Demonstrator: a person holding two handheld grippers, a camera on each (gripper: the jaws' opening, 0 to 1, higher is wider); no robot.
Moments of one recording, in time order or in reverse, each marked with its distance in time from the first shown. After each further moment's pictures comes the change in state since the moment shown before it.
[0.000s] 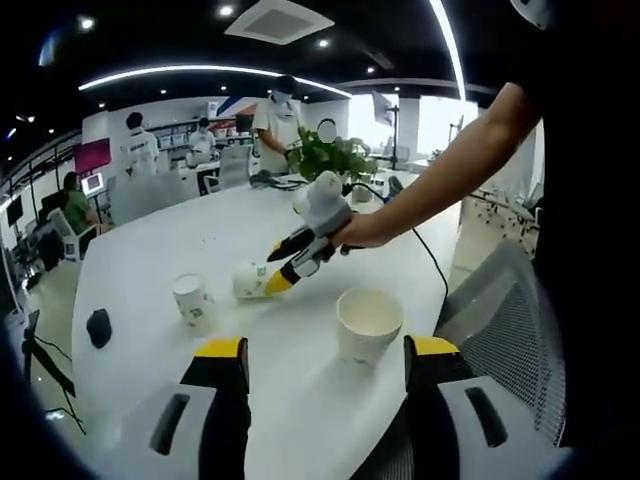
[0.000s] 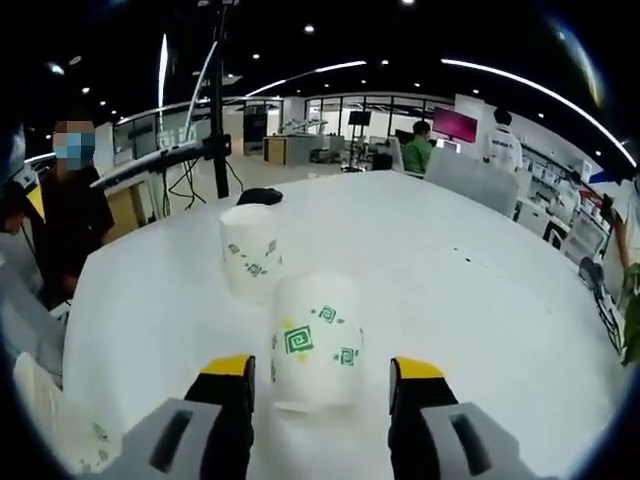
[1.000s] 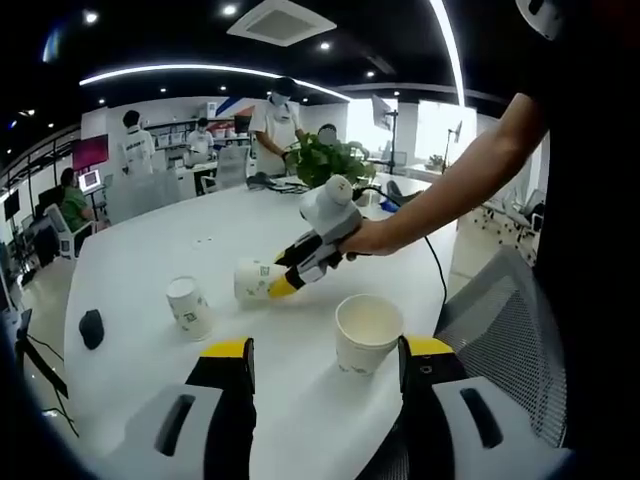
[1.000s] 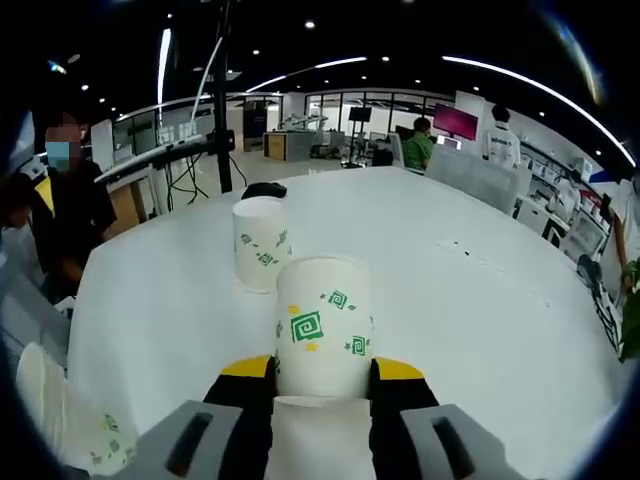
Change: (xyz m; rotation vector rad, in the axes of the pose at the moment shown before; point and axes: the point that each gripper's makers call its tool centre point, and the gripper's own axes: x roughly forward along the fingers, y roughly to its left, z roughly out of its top) left arm 0.010 -0.002 0.005 -0.010 -0.011 -0.030; right arm -0.019 0.008 -0.008 -0.007 0.004 0.000
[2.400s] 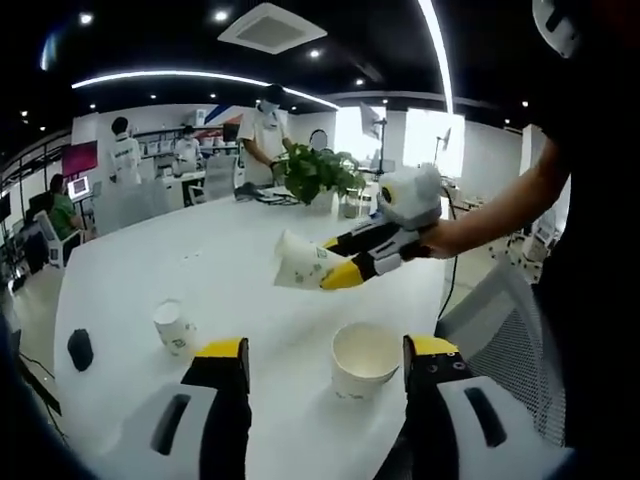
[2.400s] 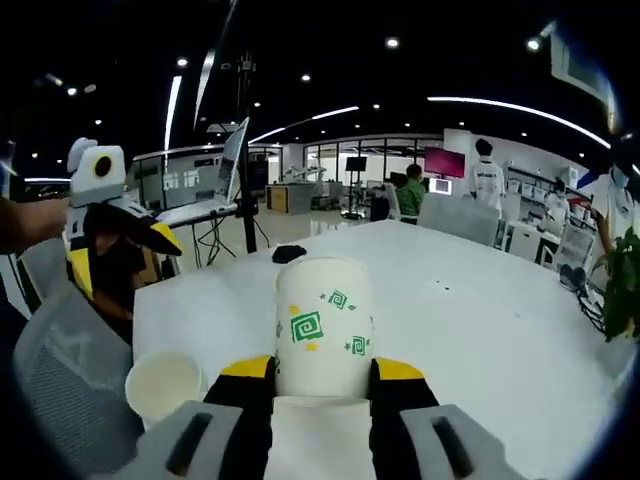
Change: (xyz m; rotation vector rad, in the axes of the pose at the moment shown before) left arm 0.018 -0.002 0.023 0.009 -0.037 -0.064; right arm -0.126 0.045 0.019 0.039 -0.240 0.014
